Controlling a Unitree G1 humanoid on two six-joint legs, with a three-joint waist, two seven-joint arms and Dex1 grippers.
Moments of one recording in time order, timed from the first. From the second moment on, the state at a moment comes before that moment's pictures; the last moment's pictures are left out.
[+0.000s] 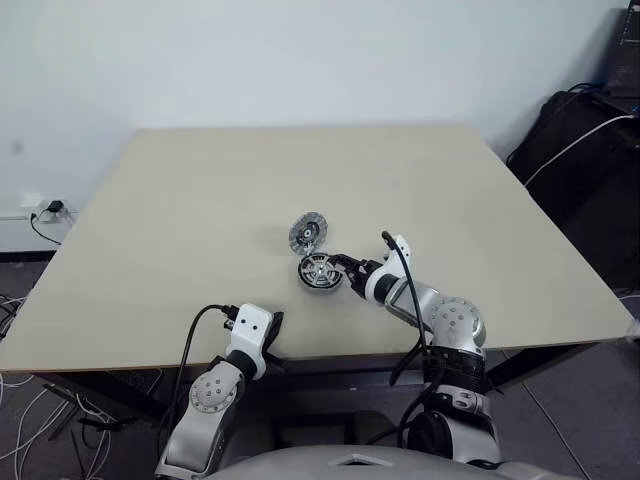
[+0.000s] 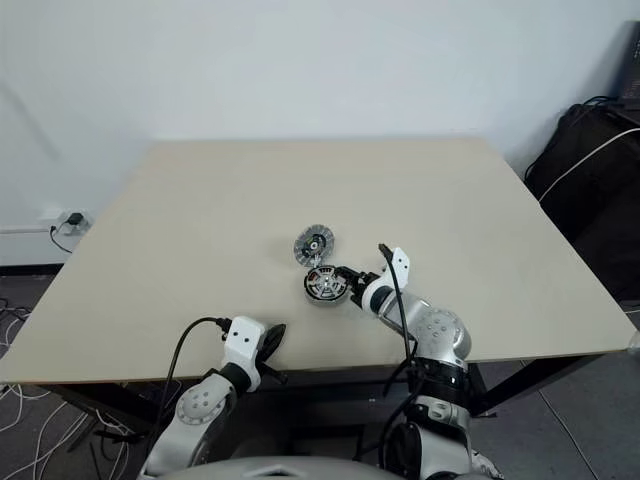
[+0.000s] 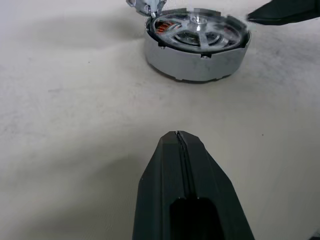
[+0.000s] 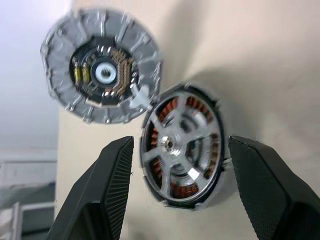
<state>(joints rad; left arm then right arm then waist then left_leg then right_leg) 0.28 0.13 -0.22 -0.12 0.01 0.14 -0.31 -0.34 0.11 -0.41 0.06 0.82 1.10 -0.14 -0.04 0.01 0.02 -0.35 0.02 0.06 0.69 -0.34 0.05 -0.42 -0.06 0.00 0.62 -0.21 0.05</state>
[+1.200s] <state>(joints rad) 0.30 0.12 -0.22 -0.12 0.02 0.13 -0.28 -0.46 -0.07 0.35 0.38 0.03 0.44 0.23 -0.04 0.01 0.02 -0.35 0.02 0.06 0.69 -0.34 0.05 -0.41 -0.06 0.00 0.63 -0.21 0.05</state>
